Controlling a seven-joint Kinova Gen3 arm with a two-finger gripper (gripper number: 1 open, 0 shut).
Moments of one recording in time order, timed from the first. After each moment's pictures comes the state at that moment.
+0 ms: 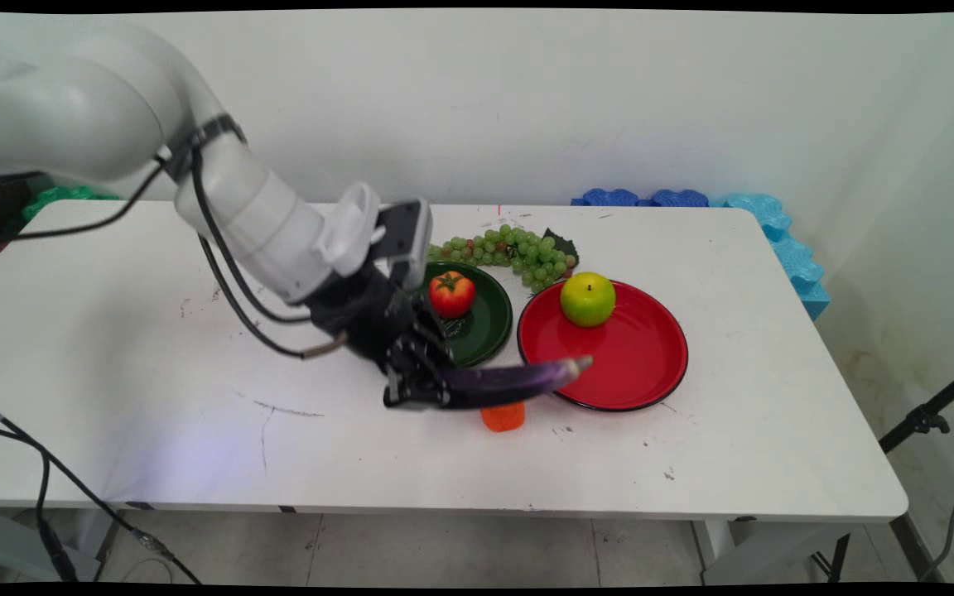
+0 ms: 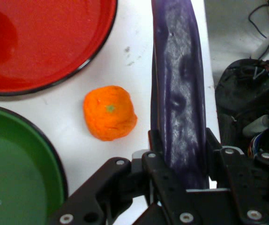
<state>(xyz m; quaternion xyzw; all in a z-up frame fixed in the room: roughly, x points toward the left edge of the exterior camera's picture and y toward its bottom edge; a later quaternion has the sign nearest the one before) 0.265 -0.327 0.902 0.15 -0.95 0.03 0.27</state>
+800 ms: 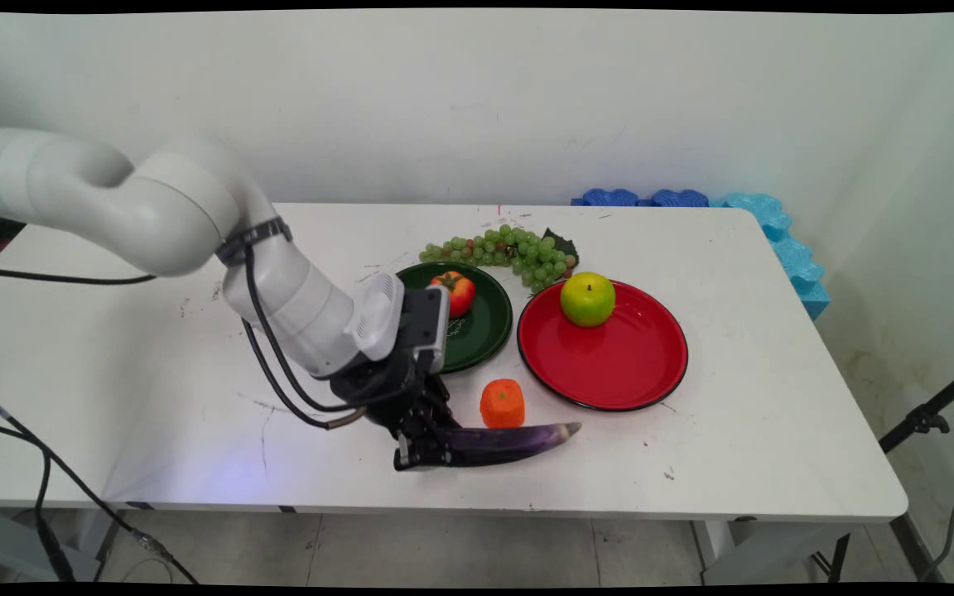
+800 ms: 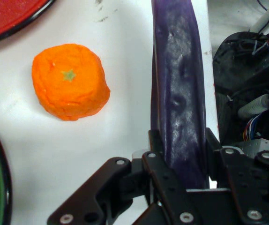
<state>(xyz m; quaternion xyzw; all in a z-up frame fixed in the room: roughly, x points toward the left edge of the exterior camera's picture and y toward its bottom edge) 0.247 -0.313 0.832 0.16 -0.96 0.02 0.23</state>
